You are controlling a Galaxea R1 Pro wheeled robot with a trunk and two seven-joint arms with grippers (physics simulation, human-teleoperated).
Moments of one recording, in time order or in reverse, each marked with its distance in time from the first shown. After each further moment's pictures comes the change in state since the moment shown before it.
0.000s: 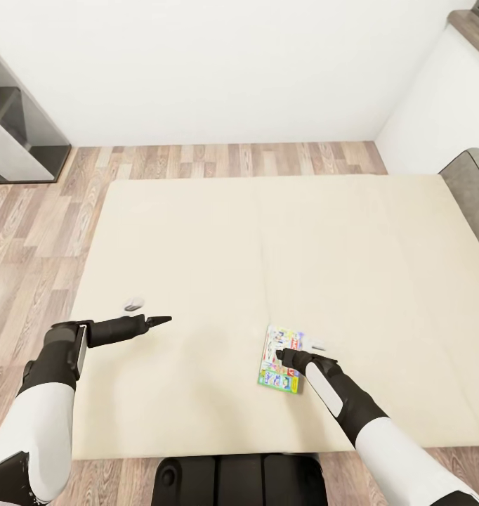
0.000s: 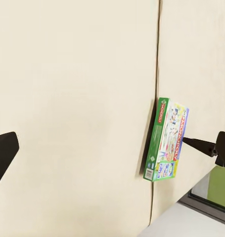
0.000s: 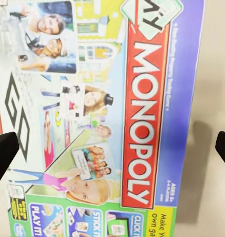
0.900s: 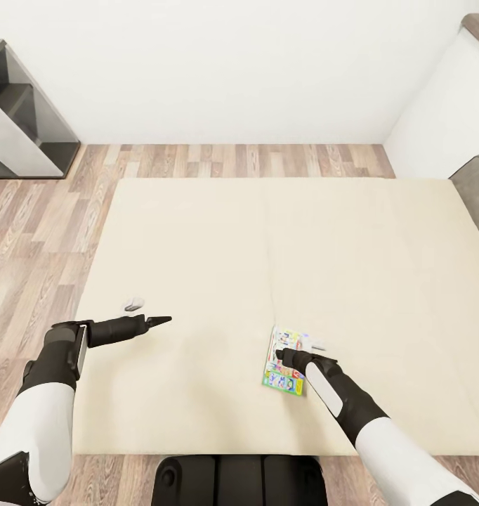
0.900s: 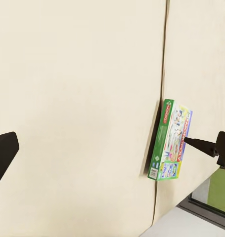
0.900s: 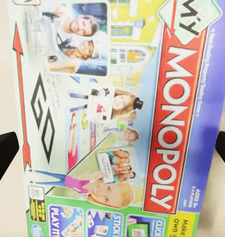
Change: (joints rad) left arm 0.000 0.000 -0.001 0.000 0.000 0.000 0.005; right arm 0.000 0.000 0.000 0.000 0.000 0.000 0.000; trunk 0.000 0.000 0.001
